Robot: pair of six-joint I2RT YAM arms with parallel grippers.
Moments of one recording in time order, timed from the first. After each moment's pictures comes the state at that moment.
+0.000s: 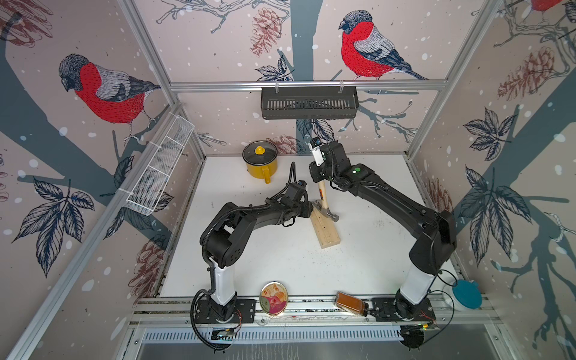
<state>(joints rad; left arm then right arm) -0.62 1.90 1.10 0.00 0.13 -0.37 0.68 1.77 1.66 -0.44 0.15 0.04</state>
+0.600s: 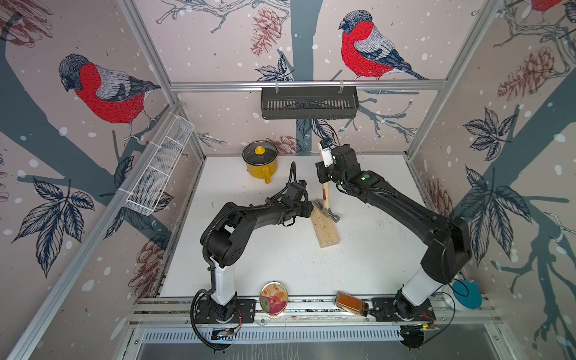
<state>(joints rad) -0.62 1.91 1.11 0.00 0.13 -0.37 0.64 1.67 1.49 -0.28 0.12 0.06</state>
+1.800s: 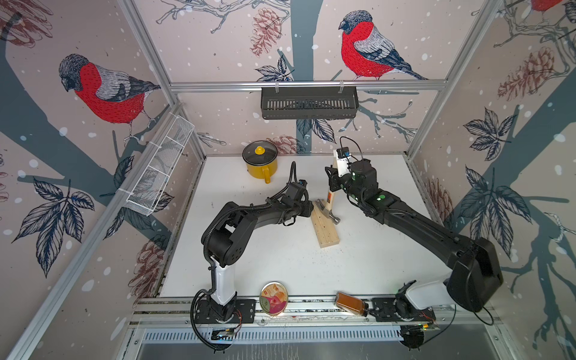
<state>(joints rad) -0.62 1.92 1.12 0.00 0.13 -0.37 0.61 1.42 1.12 0.04 0.08 0.08</state>
